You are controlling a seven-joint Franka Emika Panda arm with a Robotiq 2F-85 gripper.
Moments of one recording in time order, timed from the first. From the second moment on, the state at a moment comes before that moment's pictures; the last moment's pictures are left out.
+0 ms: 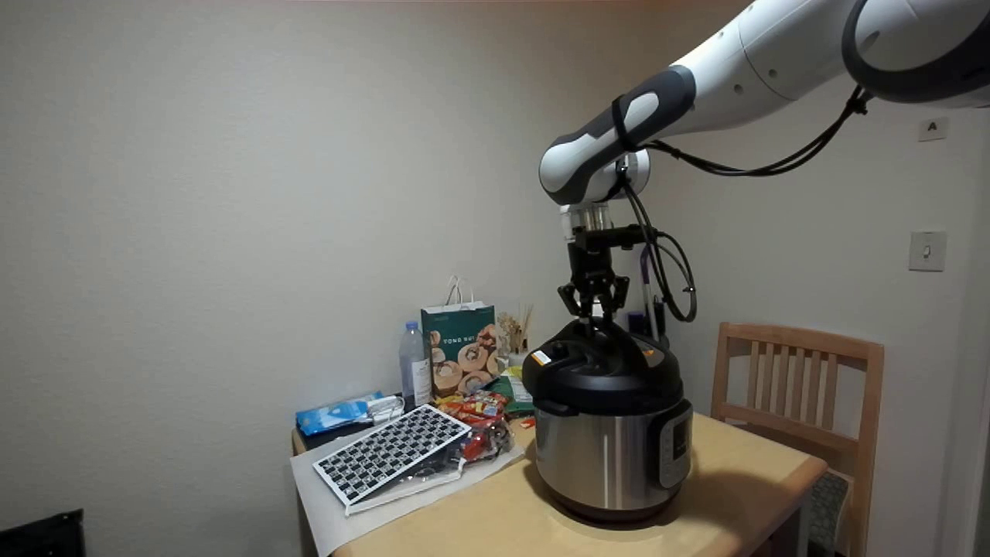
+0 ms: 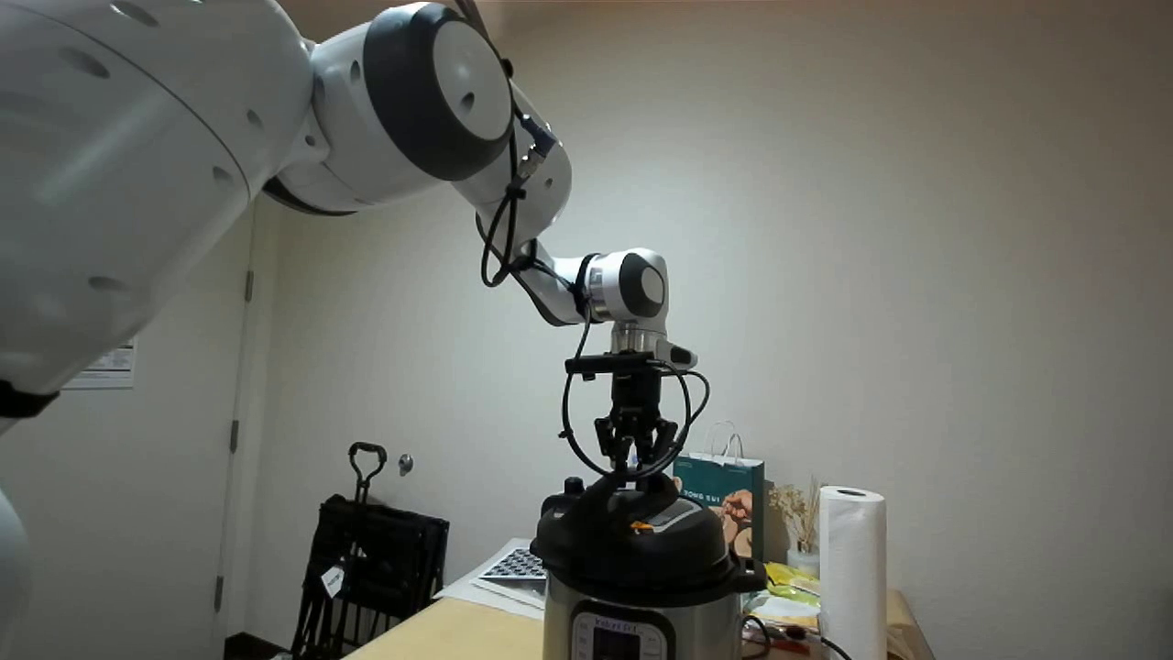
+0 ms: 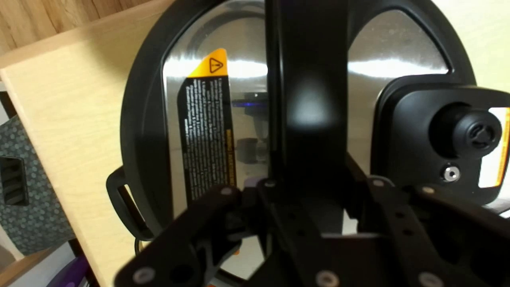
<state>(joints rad) -0.06 0.49 -0.10 -1.41 0.01 1.77 0.21</state>
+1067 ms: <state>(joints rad) -0.07 0.49 -0.10 -1.42 0.08 1.77 0.22</state>
